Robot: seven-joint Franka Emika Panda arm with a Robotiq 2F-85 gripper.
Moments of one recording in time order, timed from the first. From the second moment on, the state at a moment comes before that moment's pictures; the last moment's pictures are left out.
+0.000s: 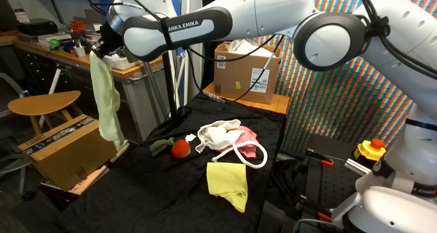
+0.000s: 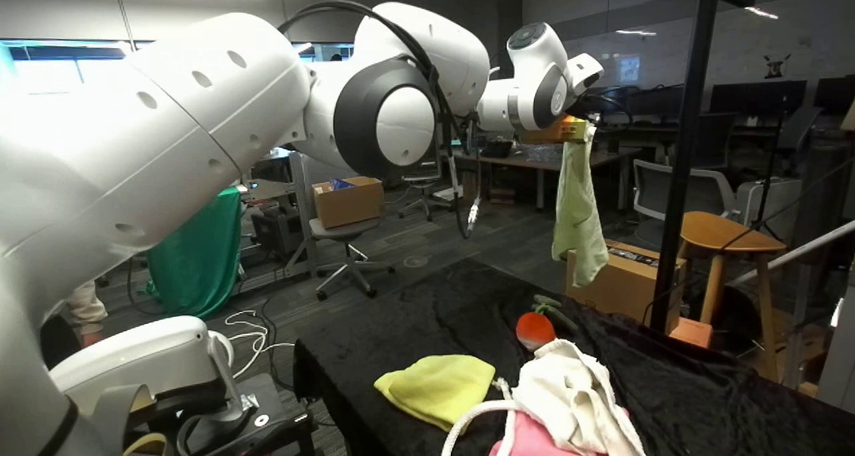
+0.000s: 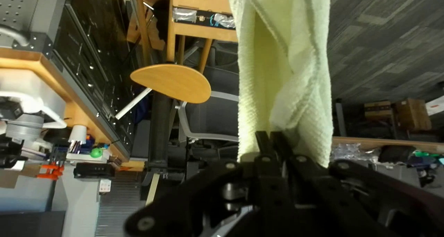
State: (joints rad) arm 0.14 1.02 0.13 -0.79 -0.17 2.72 0.01
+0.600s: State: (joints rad) arm -0.11 0.69 0.37 -1.15 -0.11 2.68 -0.26
